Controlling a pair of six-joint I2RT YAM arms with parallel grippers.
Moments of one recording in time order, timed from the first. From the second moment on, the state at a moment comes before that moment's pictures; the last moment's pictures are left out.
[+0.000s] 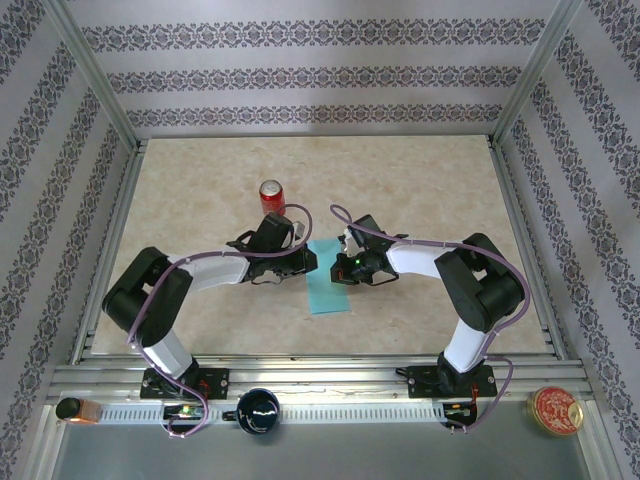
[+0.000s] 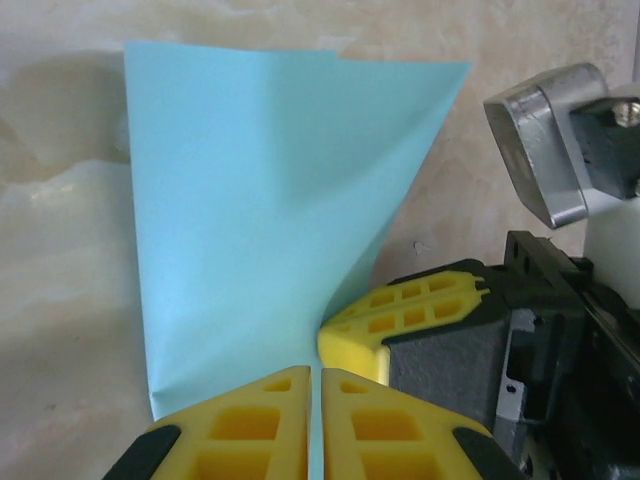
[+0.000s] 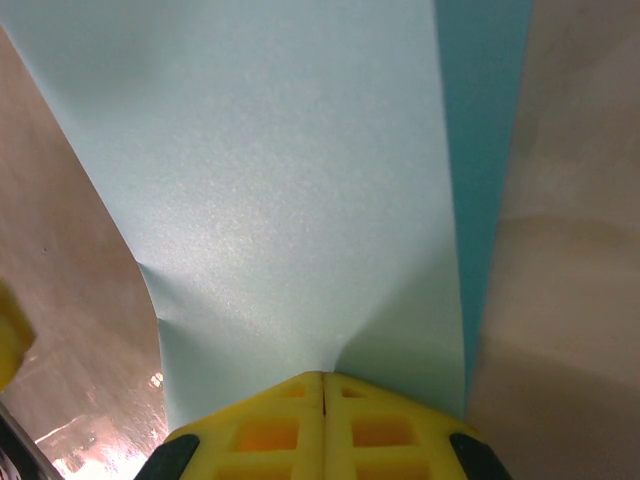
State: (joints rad) left arm -0.58 1.68 0.84 0.00 0.42 -0.81; right arm 0.55 1.75 0.85 -0.23 -0.48 0.60
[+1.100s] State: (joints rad) left arm -0.50 1.84 0.89 0.05 0.47 -0.77; right arm 0.55 1.75 0.85 -0.24 -0.48 0.60
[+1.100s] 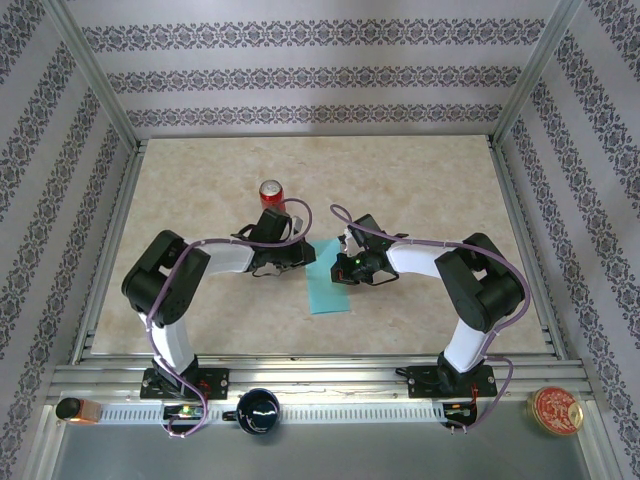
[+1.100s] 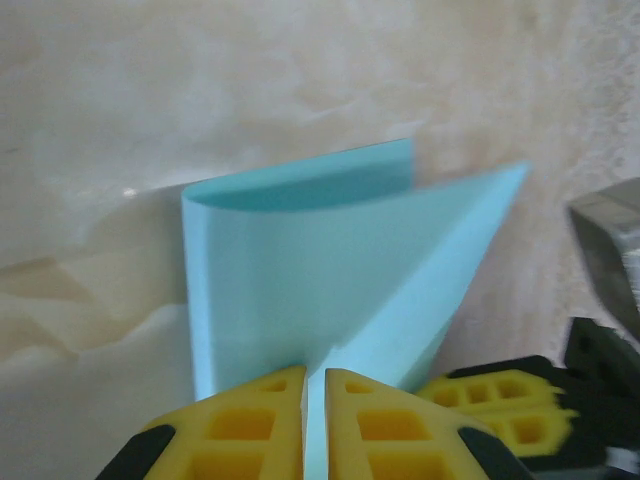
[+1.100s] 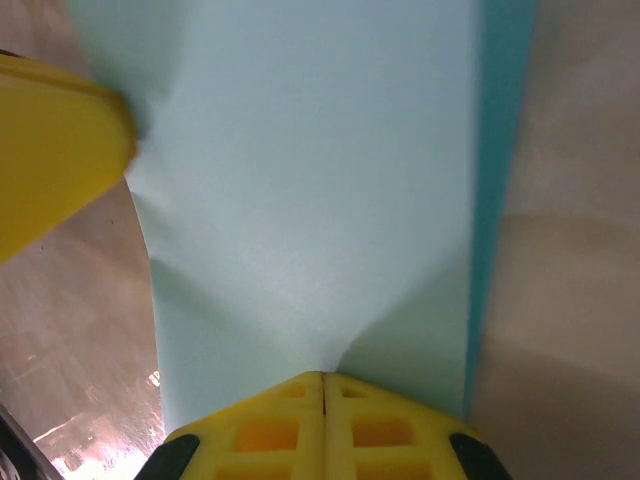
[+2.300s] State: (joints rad) left arm -0.46 1.95 1.07 -0.10 0.48 -0.79; right arm 0.55 1.75 0.85 -0.24 -0.49 0.60
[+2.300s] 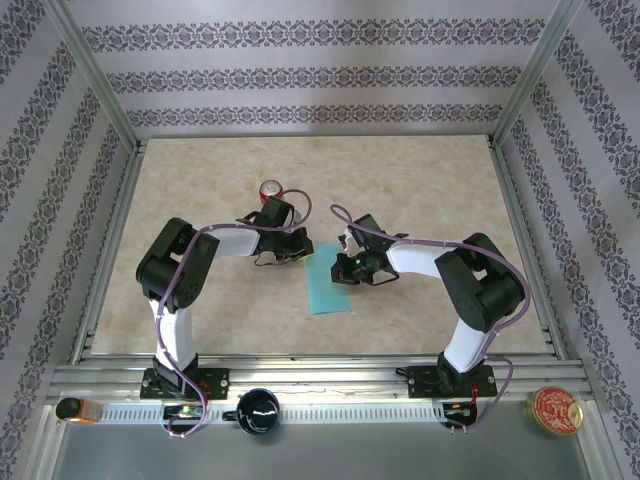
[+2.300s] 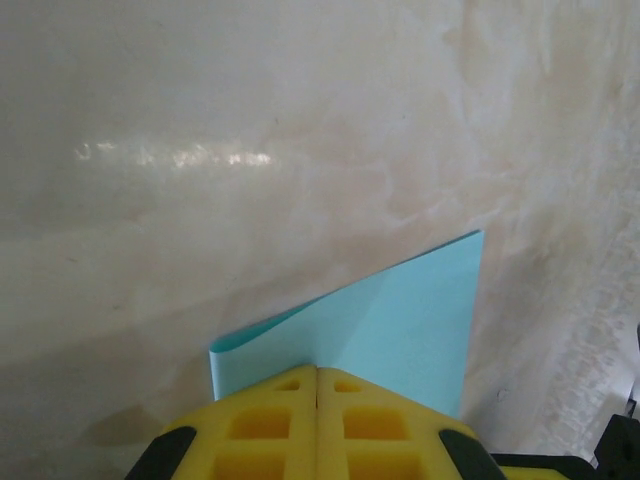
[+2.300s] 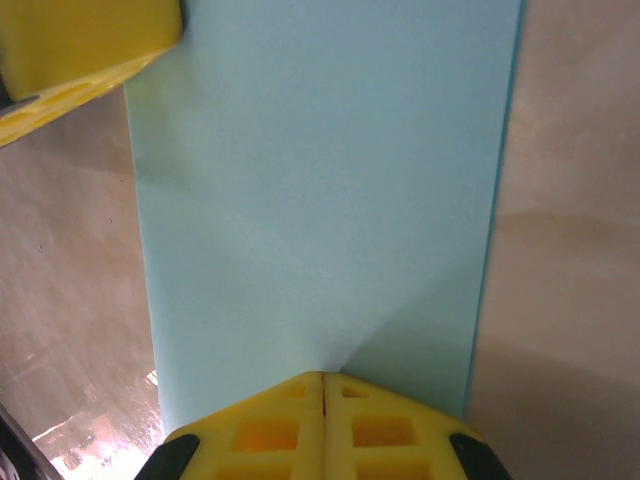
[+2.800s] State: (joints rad) left arm -0.42 1.95 1.06 -0.08 0.49 -0.79; right arm 0.55 1.75 0.85 -0.24 -0.49 0.59
